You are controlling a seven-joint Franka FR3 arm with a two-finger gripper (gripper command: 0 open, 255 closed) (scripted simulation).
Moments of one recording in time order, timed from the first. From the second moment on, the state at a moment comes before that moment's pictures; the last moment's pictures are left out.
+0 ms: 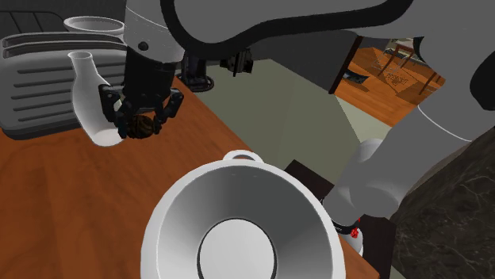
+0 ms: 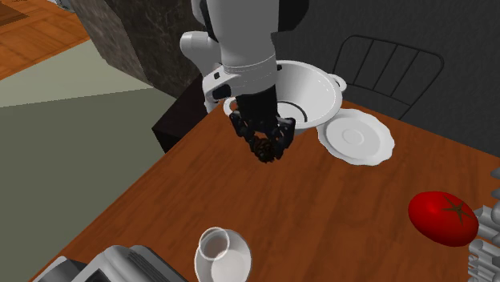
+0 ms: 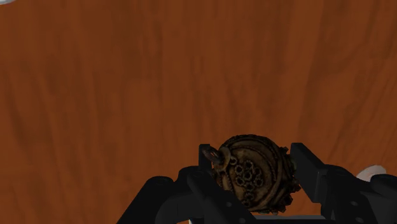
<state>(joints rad) 0.16 -0.14 0.48 -1.98 0.22 2.09 0.70</state>
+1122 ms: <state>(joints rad) 0.24 -0.48 0.47 -2.16 0.35 1.96 0.74</state>
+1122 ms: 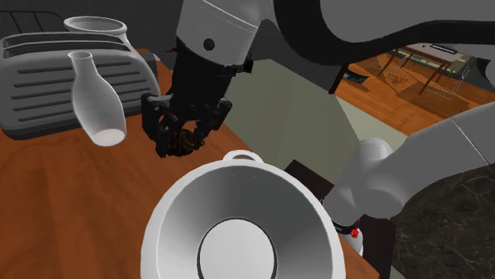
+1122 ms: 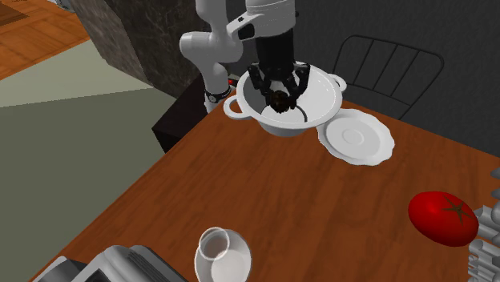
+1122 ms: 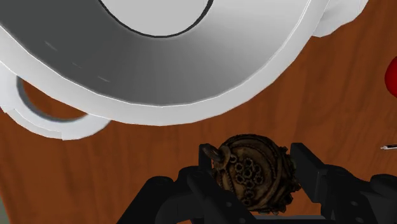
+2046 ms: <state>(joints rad) 0.41 -0.87 0.52 -2.40 0.49 1.85 0.89</state>
